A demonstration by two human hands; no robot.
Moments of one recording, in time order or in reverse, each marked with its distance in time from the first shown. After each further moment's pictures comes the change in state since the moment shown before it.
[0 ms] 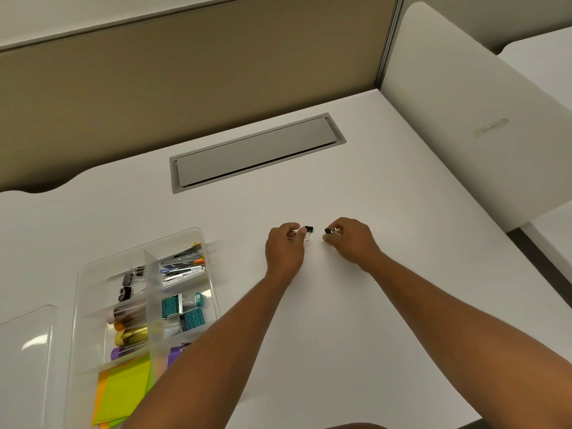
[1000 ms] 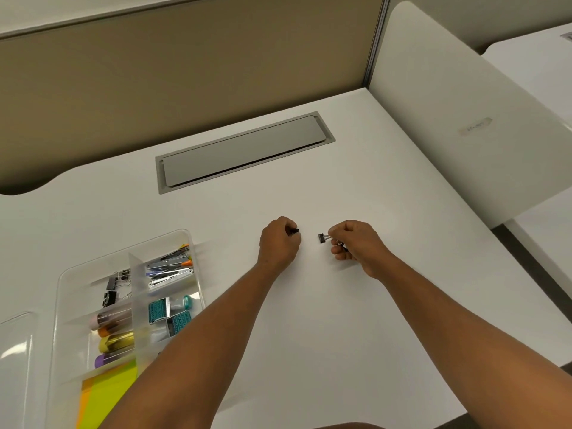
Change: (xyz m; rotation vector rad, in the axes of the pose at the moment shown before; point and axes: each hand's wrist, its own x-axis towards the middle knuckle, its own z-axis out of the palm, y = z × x) left_hand 0.019 0.002 0.004 0.168 -0.134 0.128; right_hand -0.017 0.013 -0.024 0.603 -0.088 0.246
